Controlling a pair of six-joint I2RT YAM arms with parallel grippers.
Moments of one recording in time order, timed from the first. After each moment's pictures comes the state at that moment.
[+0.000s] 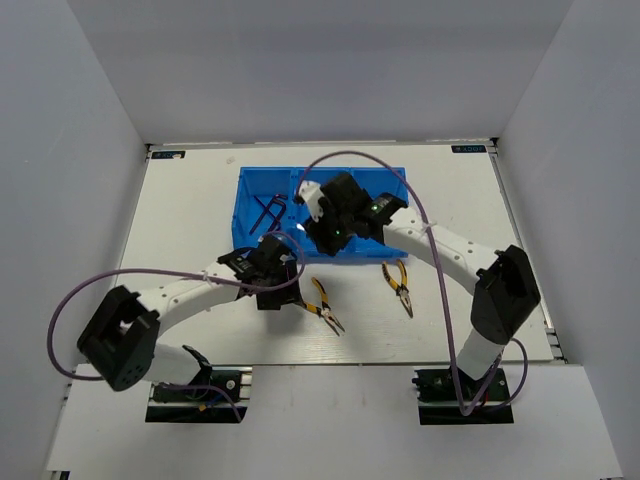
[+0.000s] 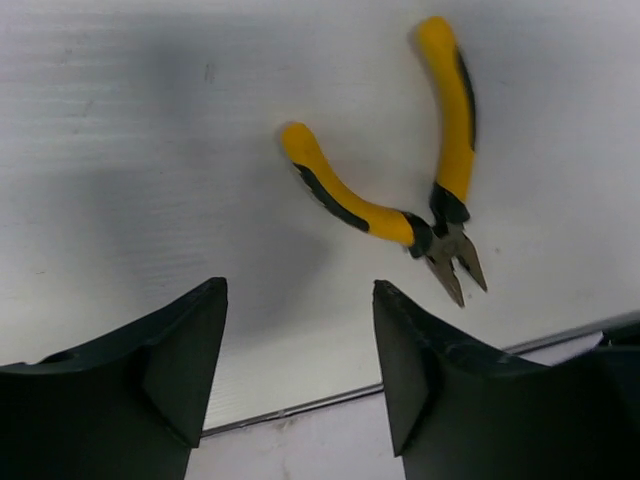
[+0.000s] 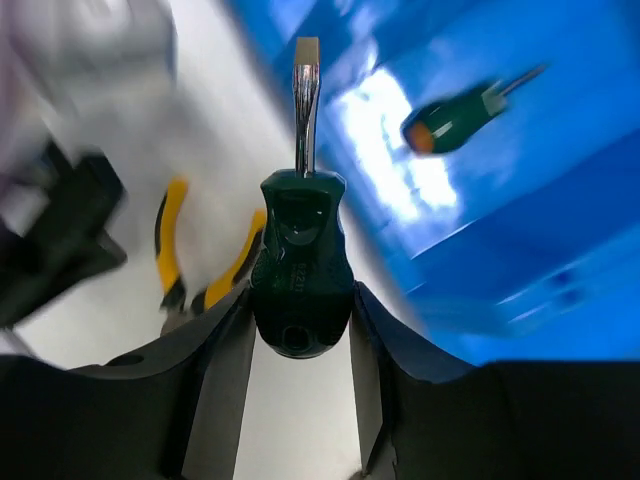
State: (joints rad) left arm -0.72 1.33 0.76 -0.53 0.03 -0.81; right arm 0.83 1.69 1.42 -0.65 -0.16 -0.18
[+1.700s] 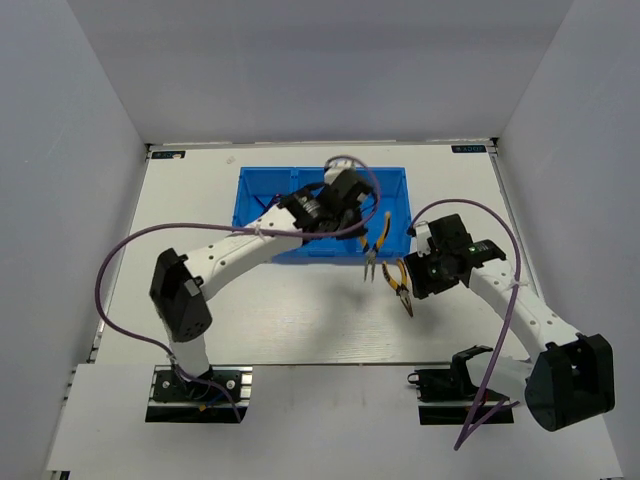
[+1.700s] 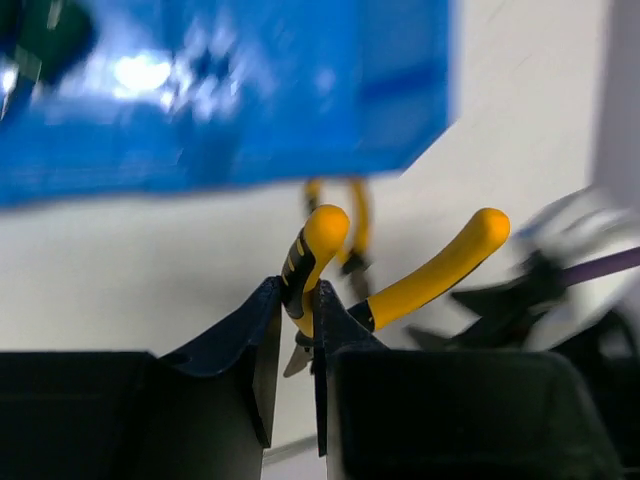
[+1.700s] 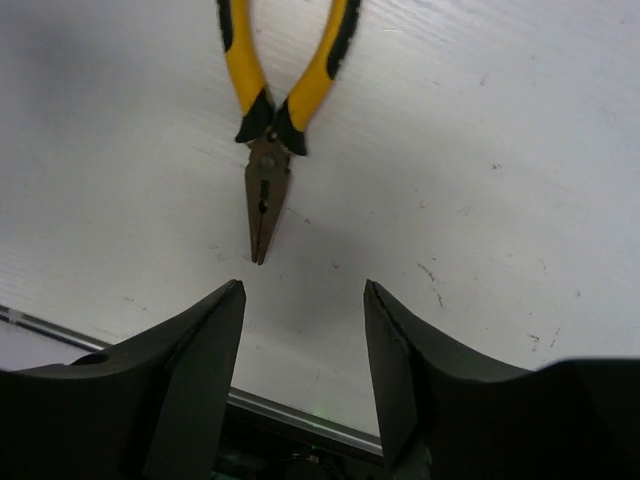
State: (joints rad) left arm -0.93 1.75 1.64 -0.76 -0.26 -0.91; right arm 0.35 1.13 0.80 -0.83 -0.11 -0.10
